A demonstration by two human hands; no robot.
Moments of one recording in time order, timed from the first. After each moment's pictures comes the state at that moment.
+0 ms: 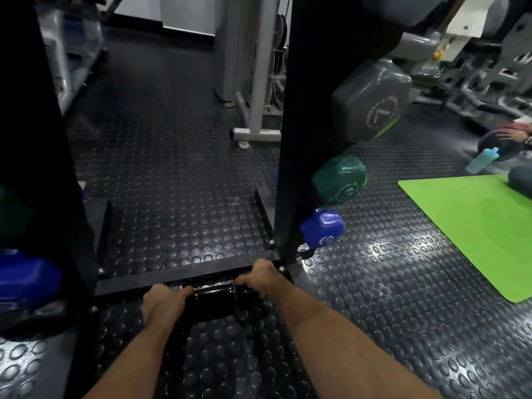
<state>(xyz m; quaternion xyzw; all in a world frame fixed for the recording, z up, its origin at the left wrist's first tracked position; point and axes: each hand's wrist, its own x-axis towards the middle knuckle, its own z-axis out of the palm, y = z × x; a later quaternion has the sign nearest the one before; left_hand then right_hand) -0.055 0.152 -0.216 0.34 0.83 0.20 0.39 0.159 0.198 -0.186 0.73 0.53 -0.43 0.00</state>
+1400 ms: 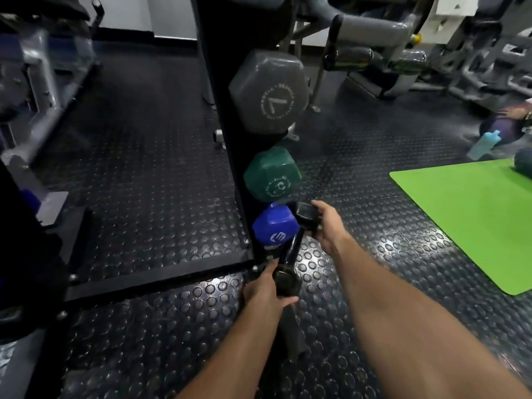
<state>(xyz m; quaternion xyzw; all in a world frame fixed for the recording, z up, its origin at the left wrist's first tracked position) 0.216 0.144 -0.153 -0.05 0.58 0.41 0.71 0.366 0.239 -0.099 0.62 0.23 -0.55 -0.50</state>
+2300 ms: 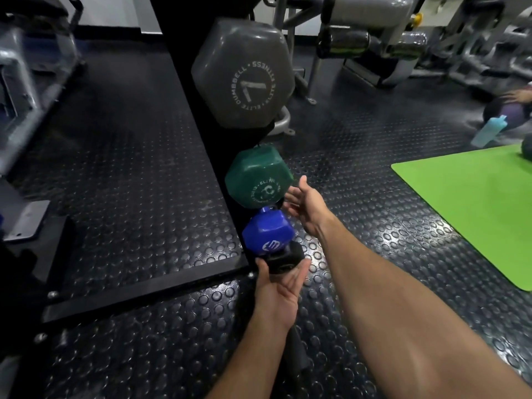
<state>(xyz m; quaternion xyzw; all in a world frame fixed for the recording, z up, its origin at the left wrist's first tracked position) 0.244 0.150 -0.148 -0.16 0.32 0.50 0.79 0.368 0.320 -0.132 0.59 0.29 -0.60 -0.46</state>
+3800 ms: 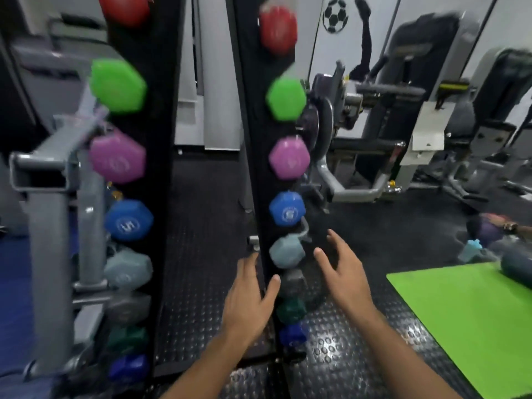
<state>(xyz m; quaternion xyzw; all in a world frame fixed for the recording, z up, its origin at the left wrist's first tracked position) 0.065 0.076 0.279 0.65 0.60 0.40 0.23 0.279 0.109 0.309 0.63 0.63 -0.15 -0.42</state>
